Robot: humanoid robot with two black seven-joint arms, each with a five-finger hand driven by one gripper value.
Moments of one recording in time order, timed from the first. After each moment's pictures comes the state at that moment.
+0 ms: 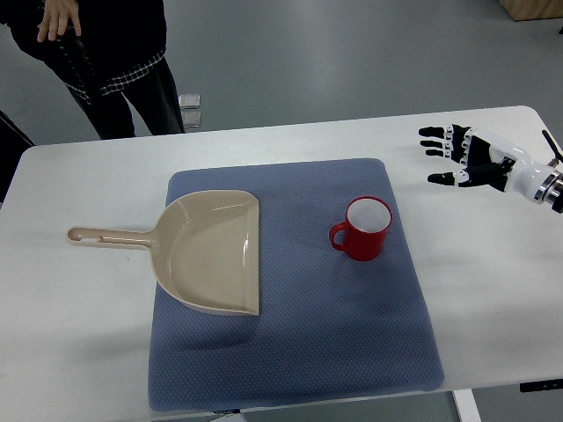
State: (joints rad) left arm 0.03 0.00 -0.07 -0.15 0.08 -0.03 0.11; right arm 0.69 -0.48 0.70 0.54 -0.86 0.61 0.61
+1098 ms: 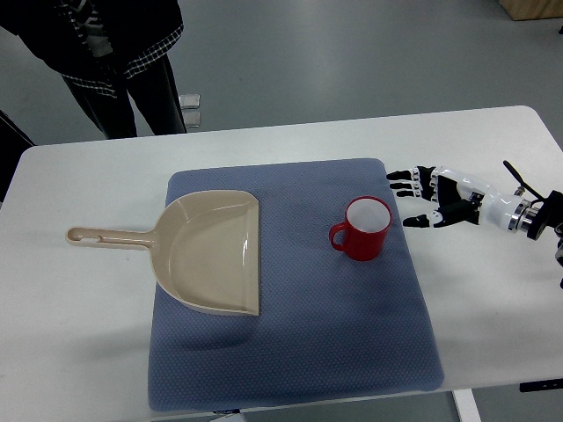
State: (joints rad) left arm 0.03 0.00 -0.07 -0.15 0.08 -0.03 0.11; right arm 0.63 -0.45 0.61 0.62 -0.91 0.61 0.61
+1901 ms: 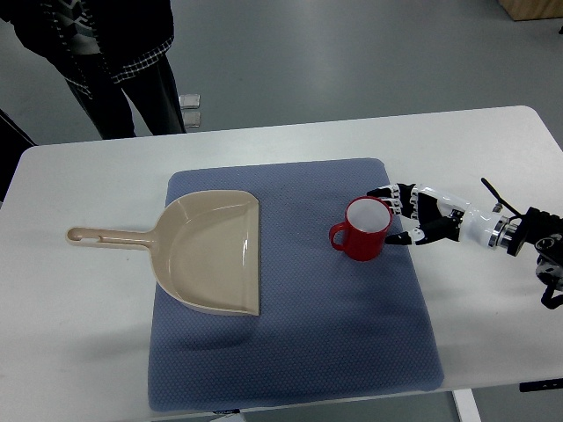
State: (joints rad) left arm 0.03 0.00 -0.07 -0.15 0.08 -0.03 0.11; right arm 0.59 -0.41 0.61 0.67 -0.92 0.61 0.61
